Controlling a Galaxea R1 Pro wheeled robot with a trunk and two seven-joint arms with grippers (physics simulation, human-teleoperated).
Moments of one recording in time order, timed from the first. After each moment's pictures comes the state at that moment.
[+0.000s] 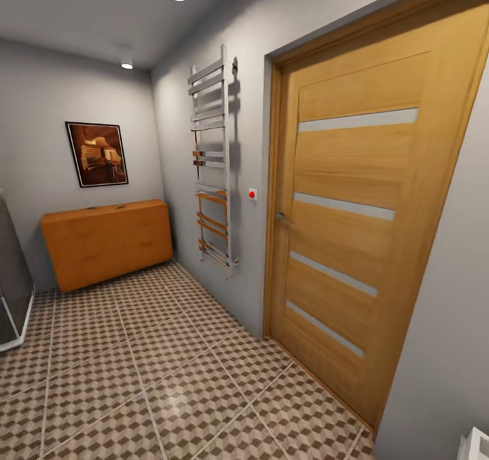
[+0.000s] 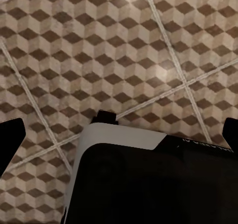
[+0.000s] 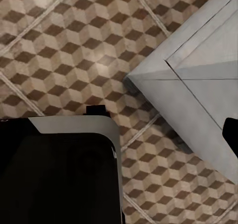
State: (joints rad) left arm -0.20 0.02 0.06 0.00 0.18 -0.04 0.02; right arm -0.15 -0.01 -0.03 0.02 0.02 -0.13 -0.13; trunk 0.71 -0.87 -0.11
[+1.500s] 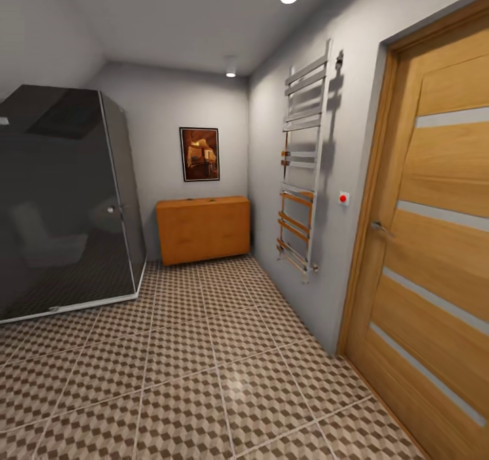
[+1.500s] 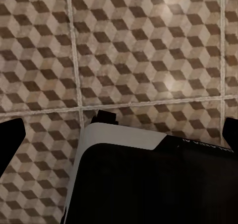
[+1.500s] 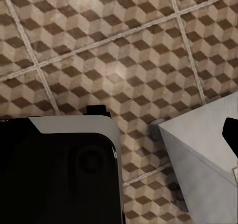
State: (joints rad) left arm -0.20 0.02 0.06 0.00 0.18 -0.04 0.02; right arm -0.15 -0.01 -0.03 0.02 0.02 -0.13 -0.13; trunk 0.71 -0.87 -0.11
